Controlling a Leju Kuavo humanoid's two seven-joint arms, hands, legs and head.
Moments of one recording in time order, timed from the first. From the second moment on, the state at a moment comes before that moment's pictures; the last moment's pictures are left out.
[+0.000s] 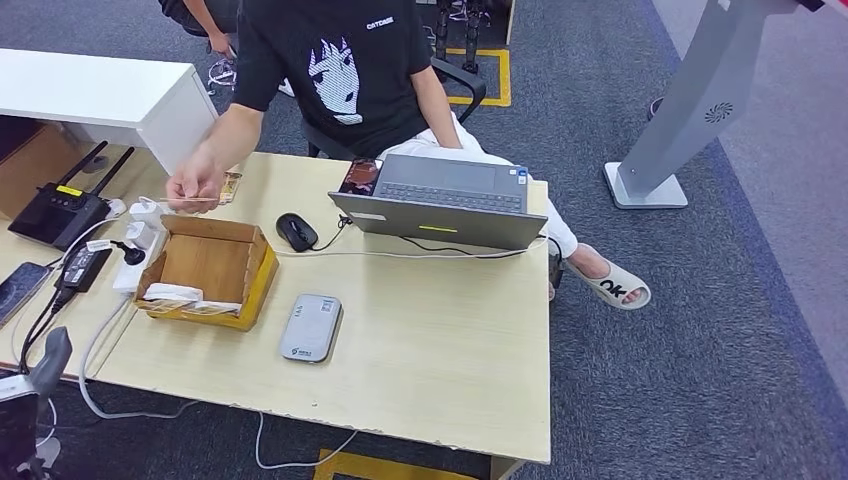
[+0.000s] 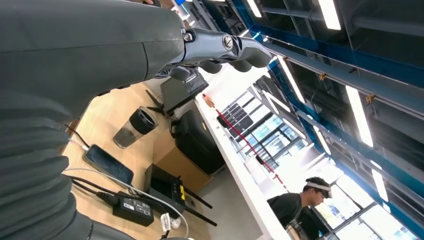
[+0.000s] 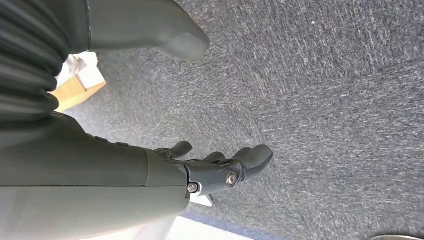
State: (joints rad) left arm 0.26 -0.09 0.52 -2.00 -0.51 0.41 -0.45; right arm -0.07 0.17 -1.03 -0.22 0.94 -0.62 0.03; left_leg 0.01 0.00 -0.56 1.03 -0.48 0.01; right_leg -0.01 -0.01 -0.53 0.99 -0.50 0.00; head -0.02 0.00
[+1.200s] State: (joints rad) left arm 0.13 0.11 0.51 -1.71 -0.71 0.45 -0.31; right arm -0.08 0.17 -1.04 -0.22 1.05 -0.56 0.05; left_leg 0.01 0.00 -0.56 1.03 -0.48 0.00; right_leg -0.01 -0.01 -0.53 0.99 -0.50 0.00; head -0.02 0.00
